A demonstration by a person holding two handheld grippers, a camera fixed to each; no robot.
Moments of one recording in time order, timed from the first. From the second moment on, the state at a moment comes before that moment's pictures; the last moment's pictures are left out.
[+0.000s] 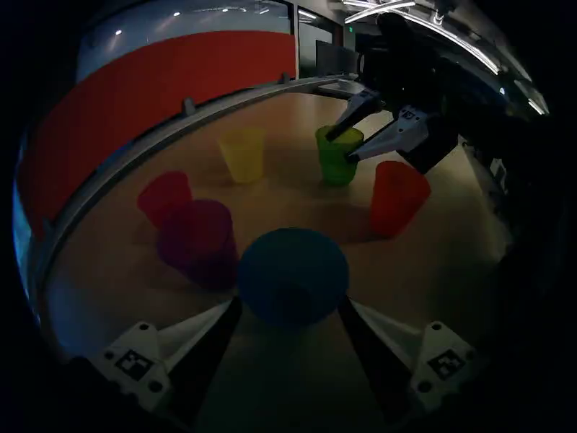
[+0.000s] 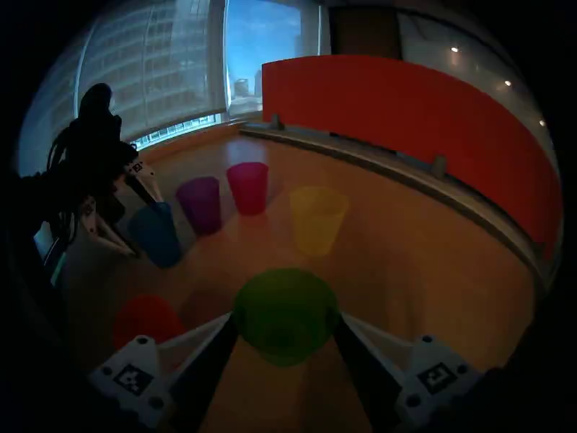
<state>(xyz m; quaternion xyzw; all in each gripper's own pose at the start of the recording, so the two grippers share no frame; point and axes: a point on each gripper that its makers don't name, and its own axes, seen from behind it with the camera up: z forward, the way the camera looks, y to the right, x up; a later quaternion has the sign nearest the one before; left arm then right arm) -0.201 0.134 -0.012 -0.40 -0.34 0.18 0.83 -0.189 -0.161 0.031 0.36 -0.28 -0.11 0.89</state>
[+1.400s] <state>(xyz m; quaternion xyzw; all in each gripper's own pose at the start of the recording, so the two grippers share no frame) -0.188 0.101 -0.034 -0.35 -0.33 0.18 0.86 -0.177 -0.128 0.005 0.32 -0.26 -0.09 0.91</state>
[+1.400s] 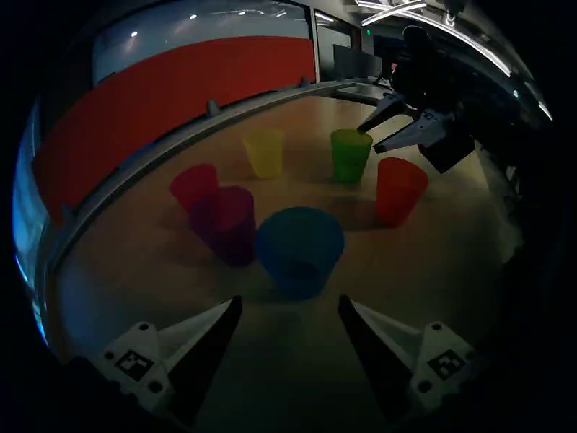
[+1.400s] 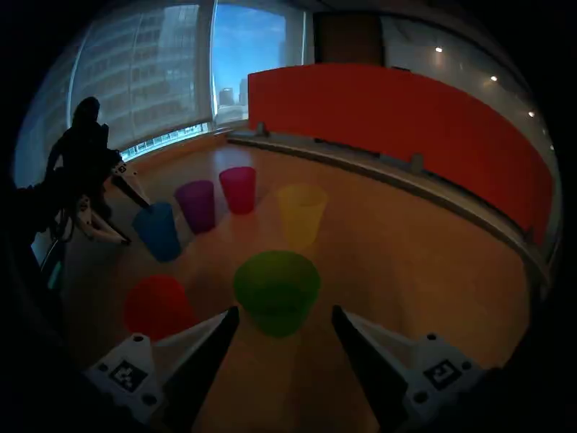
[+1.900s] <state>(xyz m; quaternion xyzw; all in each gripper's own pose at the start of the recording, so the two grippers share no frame) -0.166 0.065 -0.033 -0.27 -0.30 0.14 0.91 -0.162 -0.111 -0.017 0.29 -0.24 -0.07 0.92</state>
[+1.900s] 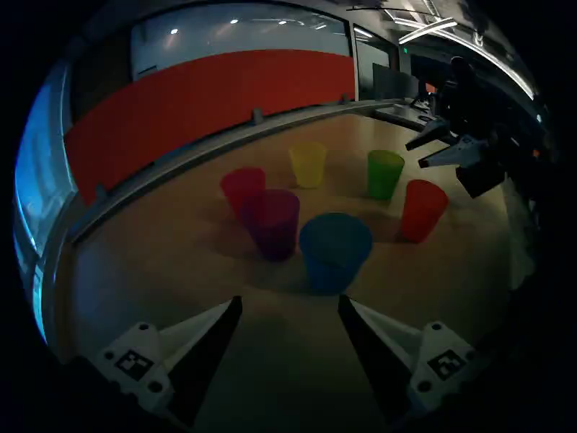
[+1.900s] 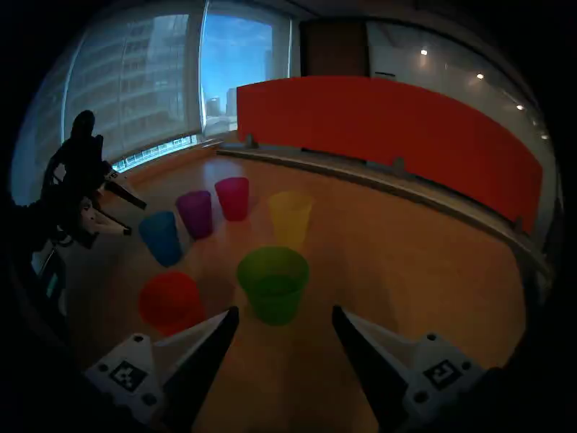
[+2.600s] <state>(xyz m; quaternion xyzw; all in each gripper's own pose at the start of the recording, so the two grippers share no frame) -0.120 0.027 -0.009 -0.14 -0.20 0.04 0.97 -0.136 -0.078 -0.013 0.19 -0.19 -0.03 0.96</state>
